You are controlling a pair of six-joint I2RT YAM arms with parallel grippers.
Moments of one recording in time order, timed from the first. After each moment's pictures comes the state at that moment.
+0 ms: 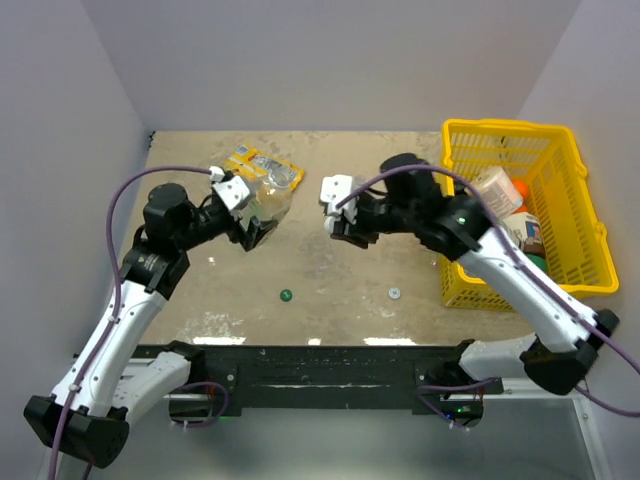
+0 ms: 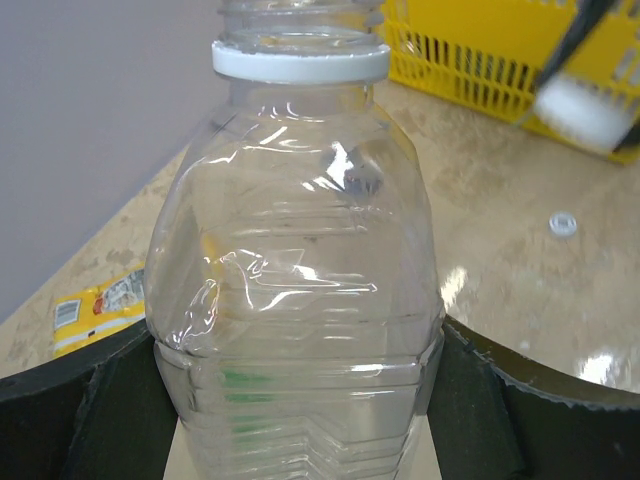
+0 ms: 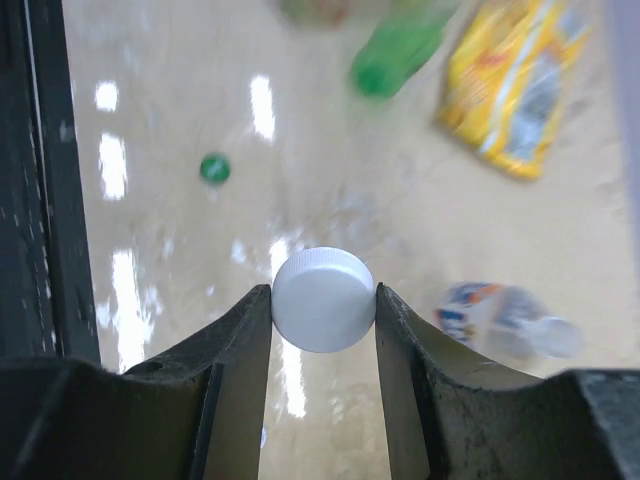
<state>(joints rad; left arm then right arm) -0.31 0.89 0.96 -0.23 0.53 0.27 0.79 1.34 1.48 -0.81 -0.34 -0.61</state>
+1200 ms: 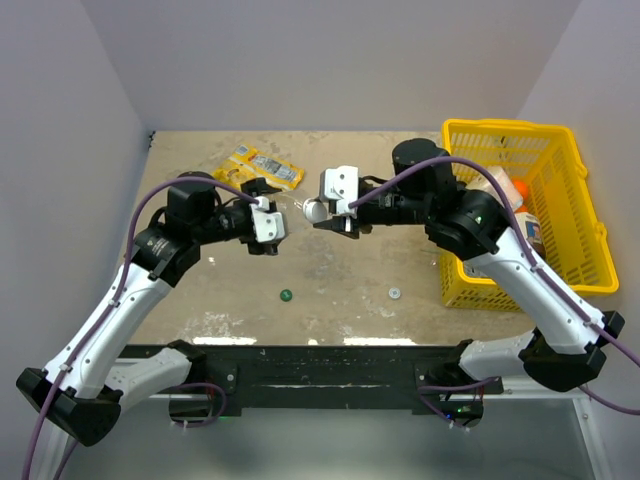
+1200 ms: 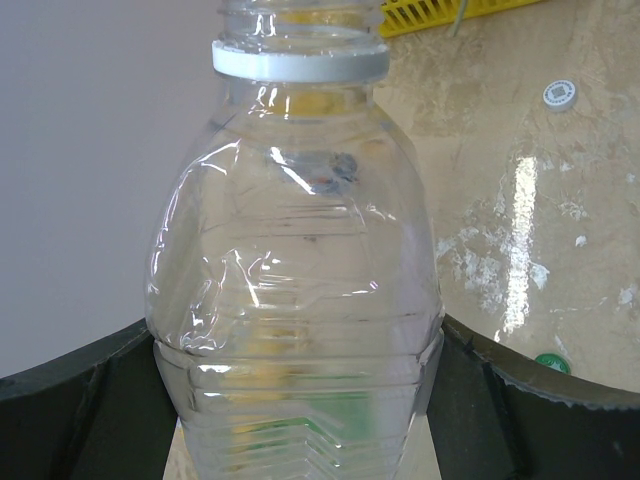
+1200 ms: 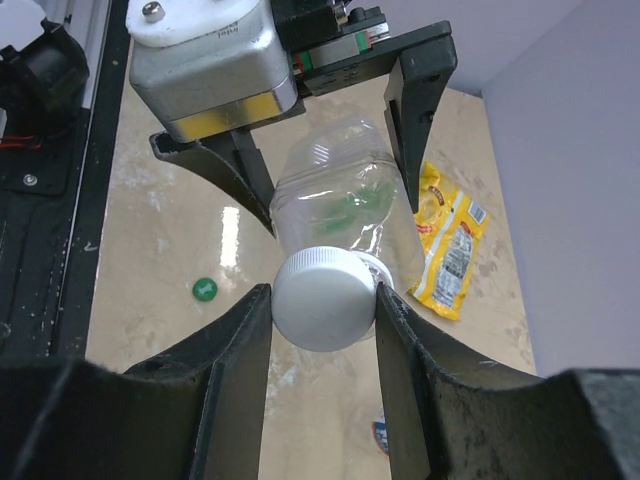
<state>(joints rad) -0.49 1.02 1.15 -0.52 0.57 0.87 0.84 1.31 1.71 -0.74 -0.46 -0.62</state>
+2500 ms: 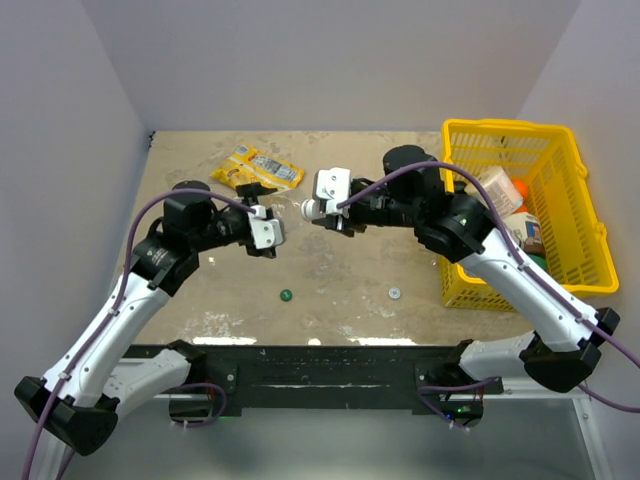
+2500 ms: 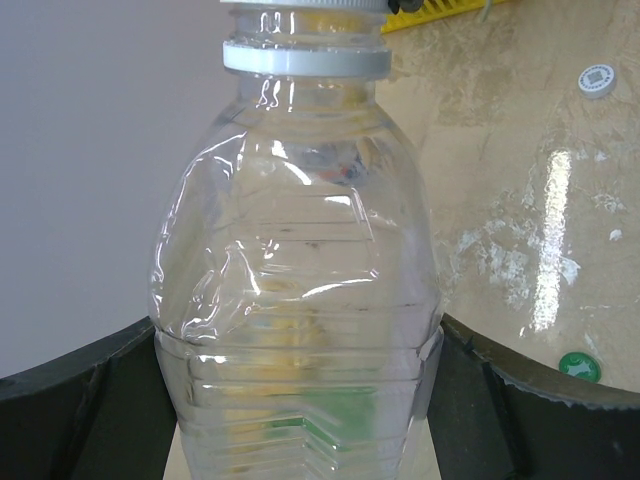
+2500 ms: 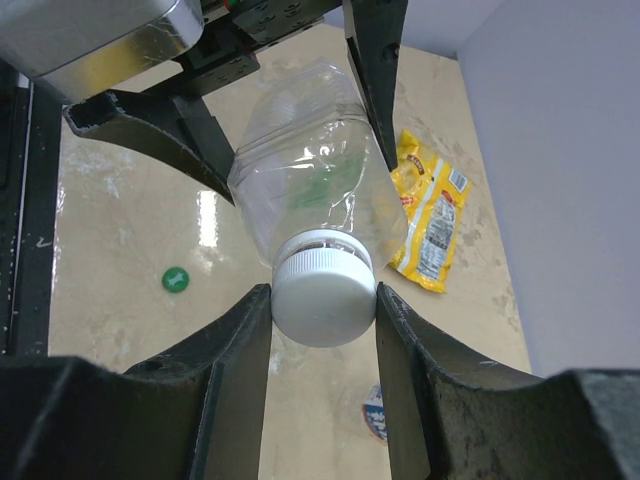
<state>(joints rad) -0.48 0.98 1.09 -0.46 0.53 0.88 0.84 1.31 1.60 -0.64 -0.37 -0.61</state>
